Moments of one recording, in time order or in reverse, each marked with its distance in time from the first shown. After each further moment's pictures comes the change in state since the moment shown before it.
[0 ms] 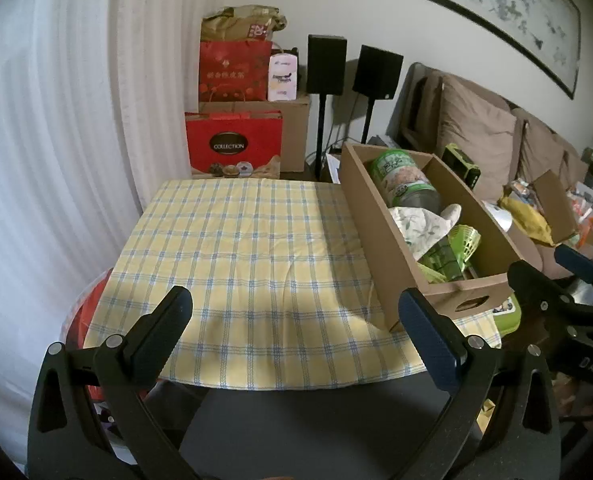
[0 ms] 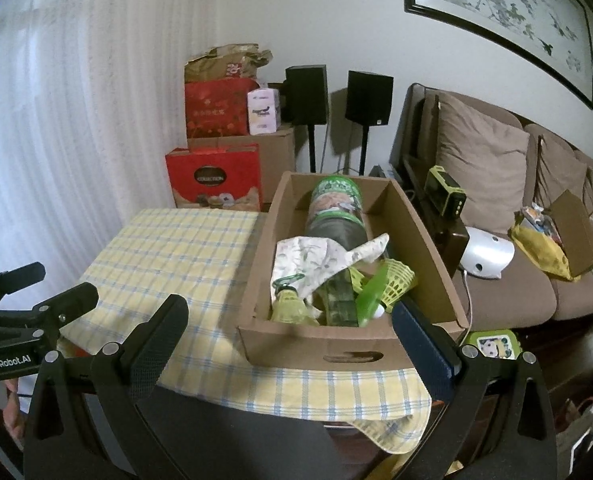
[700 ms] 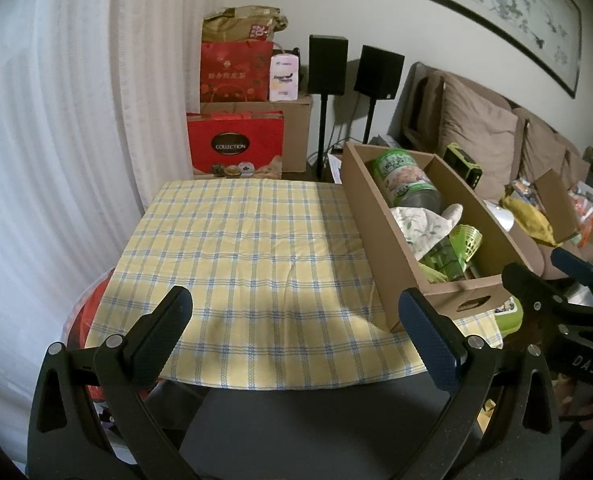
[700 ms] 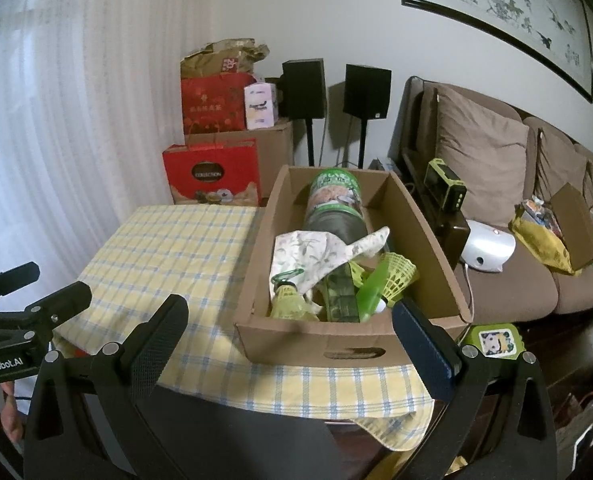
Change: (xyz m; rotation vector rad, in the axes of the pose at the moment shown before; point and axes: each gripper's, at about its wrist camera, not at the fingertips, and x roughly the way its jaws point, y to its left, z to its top) left arm 0.000 -0.001 -0.001 -0.001 -0.002 0.006; right arm 0.006 0.000 0.001 0.012 0.016 0.002
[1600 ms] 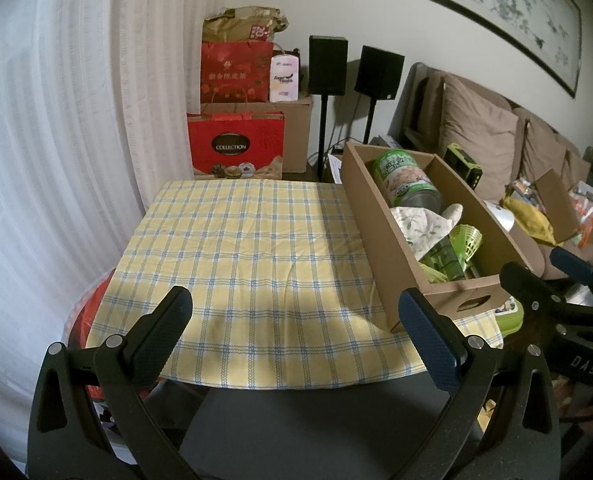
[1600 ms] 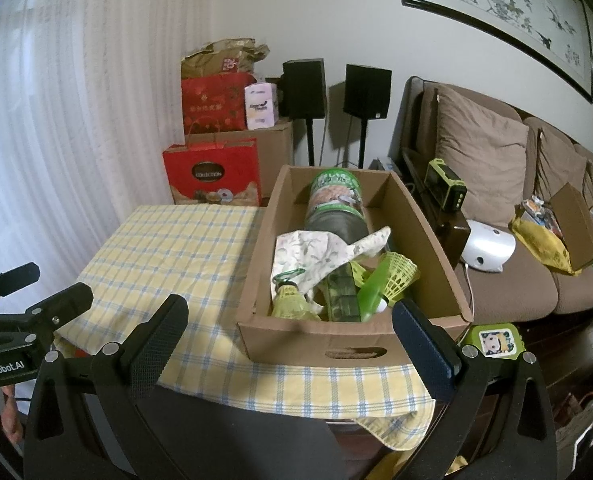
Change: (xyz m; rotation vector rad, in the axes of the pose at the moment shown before) left arm -0.001 0.002 -0.001 0.001 -0.003 0.001; right arm 0.000 0.000 -0.001 0.001 0.003 0.000
